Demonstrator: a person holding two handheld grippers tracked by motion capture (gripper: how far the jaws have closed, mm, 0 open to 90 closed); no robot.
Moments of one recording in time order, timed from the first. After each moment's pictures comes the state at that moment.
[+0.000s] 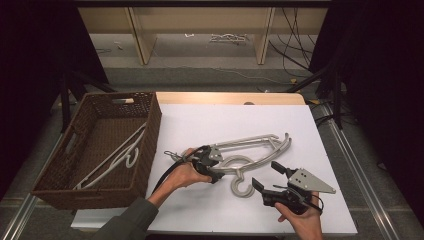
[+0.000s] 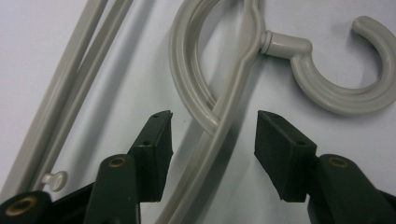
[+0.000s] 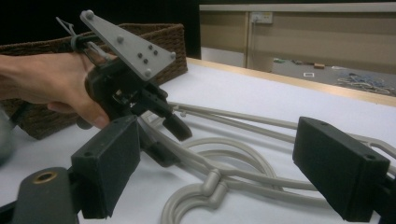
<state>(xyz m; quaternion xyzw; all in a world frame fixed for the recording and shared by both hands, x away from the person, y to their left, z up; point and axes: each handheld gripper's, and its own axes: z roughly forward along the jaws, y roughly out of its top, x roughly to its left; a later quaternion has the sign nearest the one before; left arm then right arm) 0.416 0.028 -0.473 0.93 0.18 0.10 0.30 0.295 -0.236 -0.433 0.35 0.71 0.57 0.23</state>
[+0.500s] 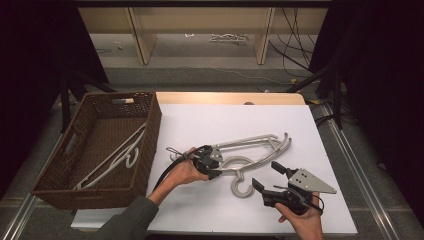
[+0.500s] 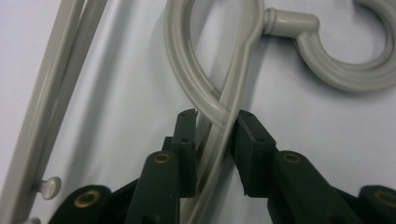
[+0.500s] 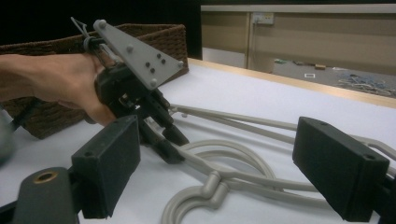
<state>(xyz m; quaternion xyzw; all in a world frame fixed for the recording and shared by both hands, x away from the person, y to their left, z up) 0.421 0.028 -0.474 0.94 0.14 0.10 0.28 0.293 -0.236 -0.432 0.35 0.71 0.57 0.23</state>
